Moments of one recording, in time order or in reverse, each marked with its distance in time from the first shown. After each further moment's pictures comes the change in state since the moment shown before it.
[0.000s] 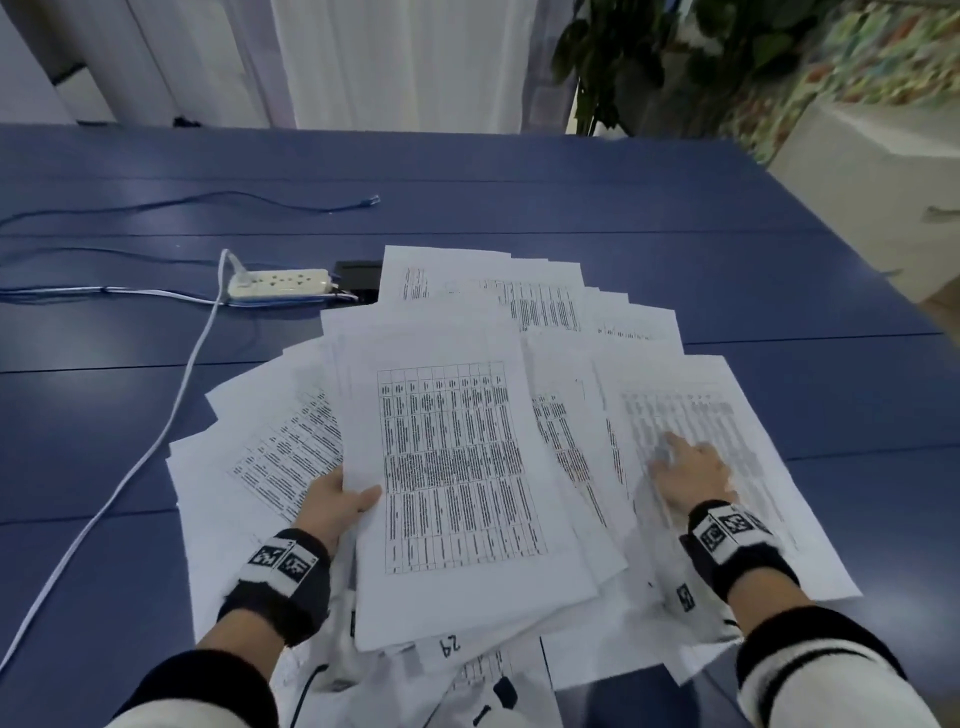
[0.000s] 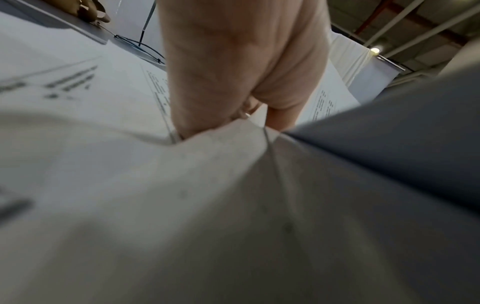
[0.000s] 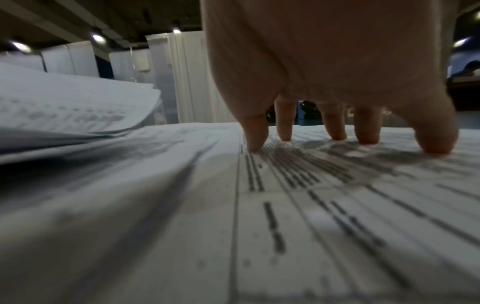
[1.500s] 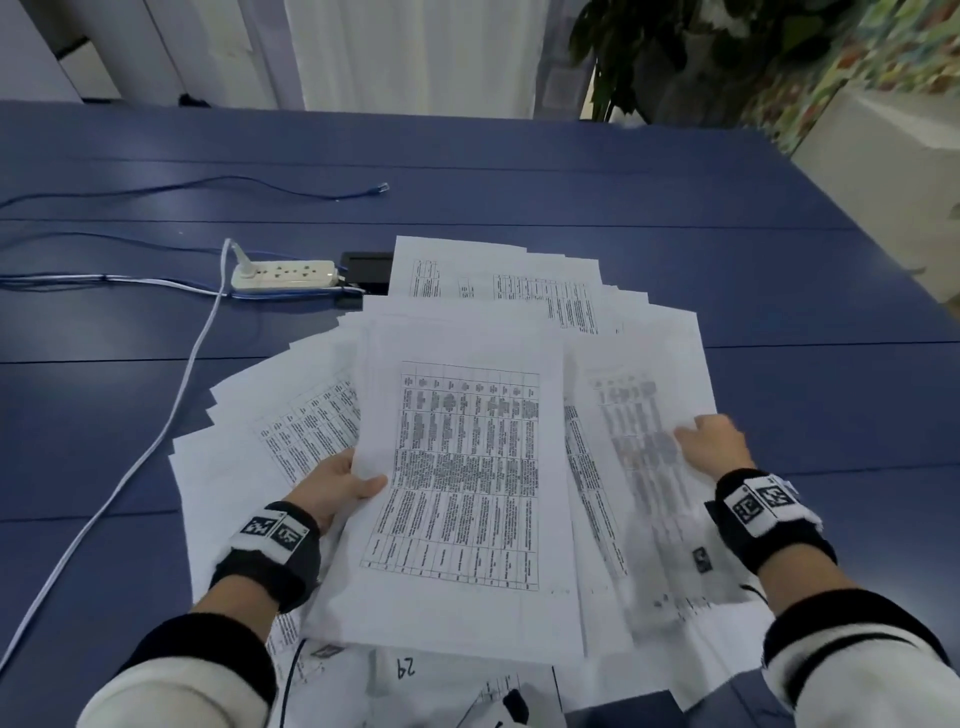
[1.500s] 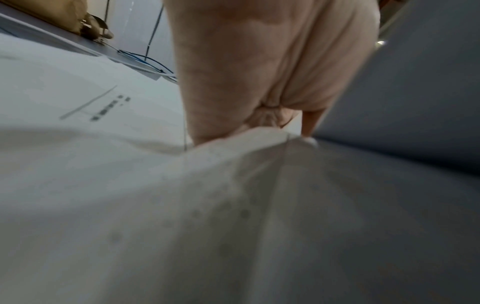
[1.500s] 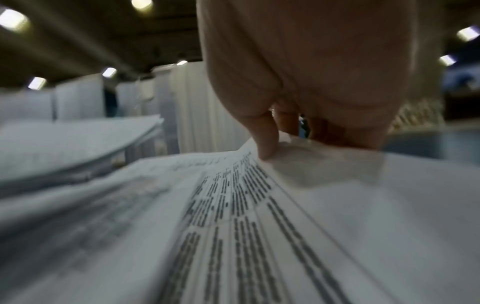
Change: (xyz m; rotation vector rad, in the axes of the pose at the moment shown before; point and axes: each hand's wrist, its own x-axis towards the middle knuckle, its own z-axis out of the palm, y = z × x) left_hand 0.022 0.024 -0.016 0.120 -0.230 -0.068; right_hand 0.036 -0.027 -0.028 0.110 0.037 -0.023
